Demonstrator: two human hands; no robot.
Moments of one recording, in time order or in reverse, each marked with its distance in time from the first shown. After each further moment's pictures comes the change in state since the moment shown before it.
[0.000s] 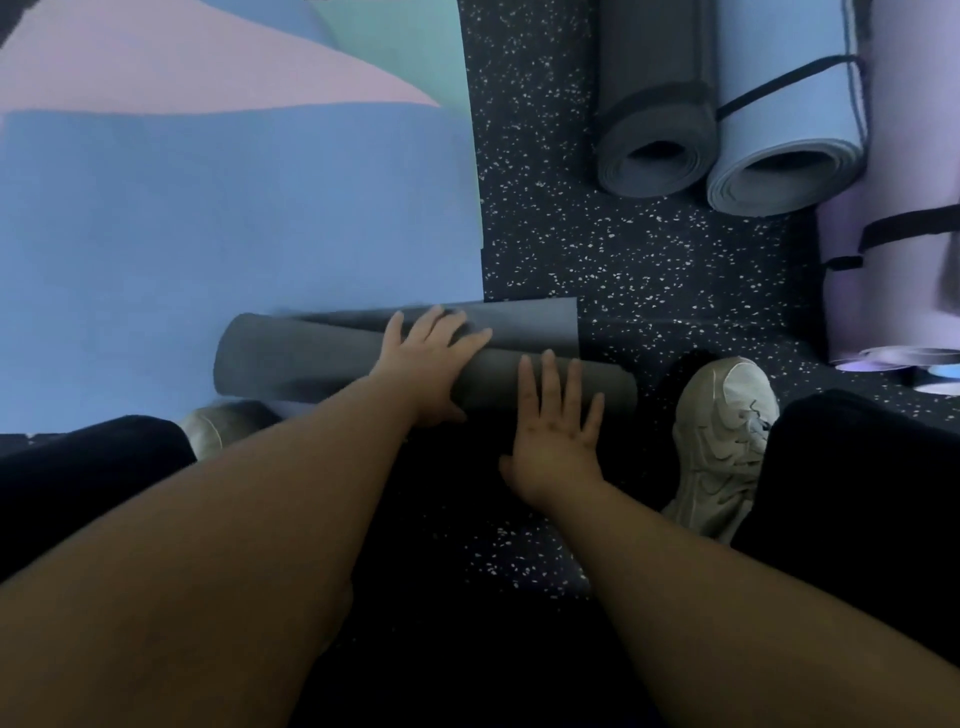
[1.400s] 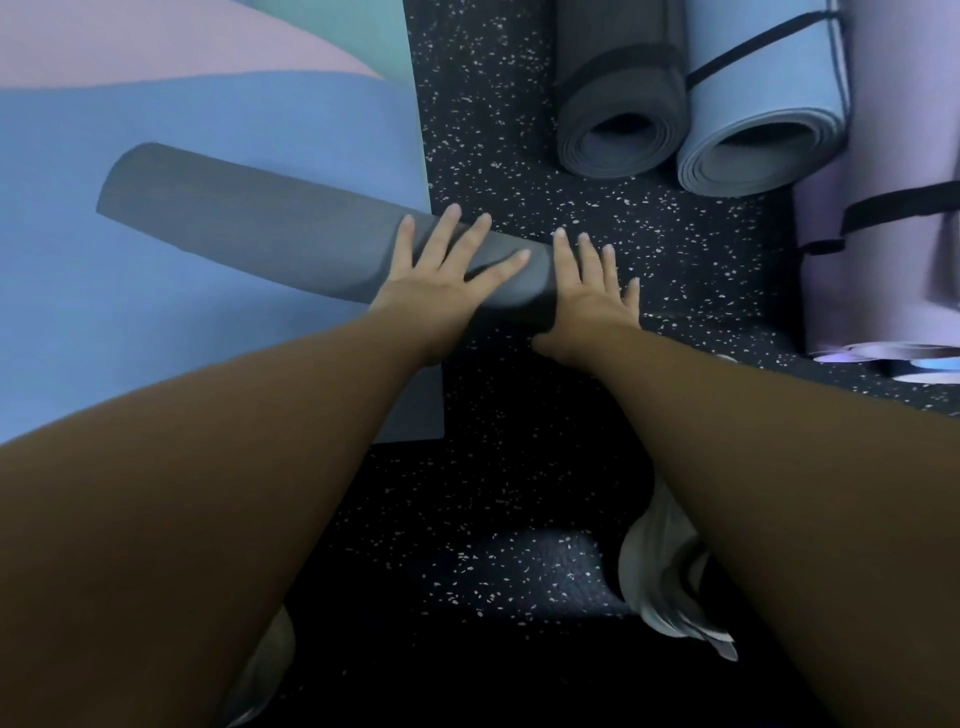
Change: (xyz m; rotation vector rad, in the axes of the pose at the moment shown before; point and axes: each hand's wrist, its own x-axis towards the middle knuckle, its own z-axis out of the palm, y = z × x) left_hand 0.069 0.030 -0.031 0.194 0.286 0.104; right_hand 0.093 0.066 -0.085 0.119 0.067 0.107
